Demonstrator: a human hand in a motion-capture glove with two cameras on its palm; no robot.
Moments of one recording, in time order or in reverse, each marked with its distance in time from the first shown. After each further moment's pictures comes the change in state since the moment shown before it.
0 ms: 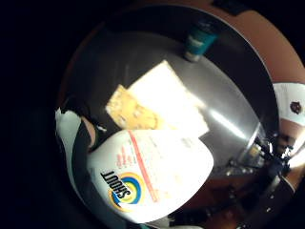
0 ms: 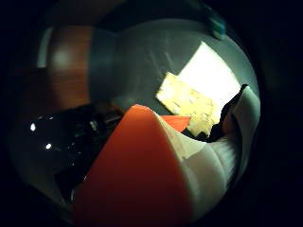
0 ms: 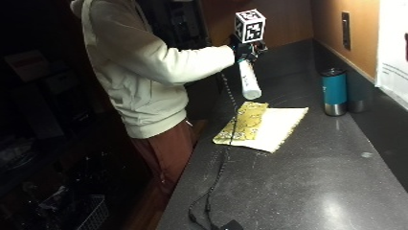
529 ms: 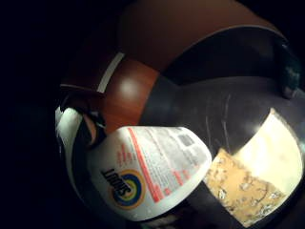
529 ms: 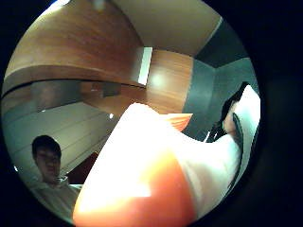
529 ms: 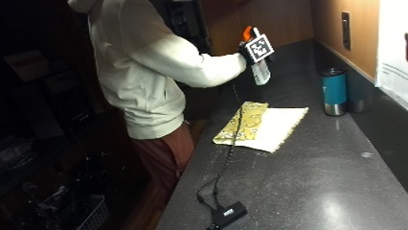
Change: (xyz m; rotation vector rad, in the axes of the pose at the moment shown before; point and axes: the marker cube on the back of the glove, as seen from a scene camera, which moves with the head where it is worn) arm -0.095 -0.092 0.057 0.464 -0.906 -0.173
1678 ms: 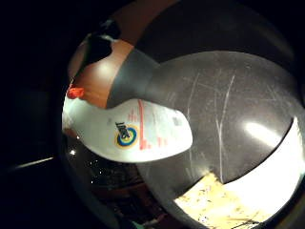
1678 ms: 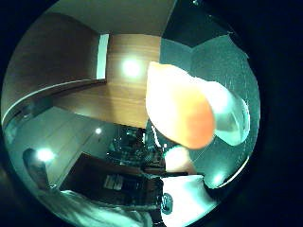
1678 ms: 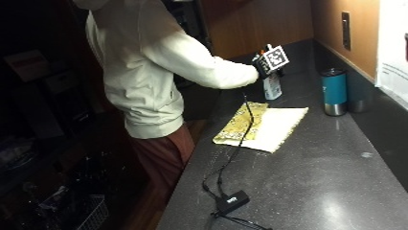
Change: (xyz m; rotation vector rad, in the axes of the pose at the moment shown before) arm 0.099 -0.047 0.086 -0.056 0.159 0.052
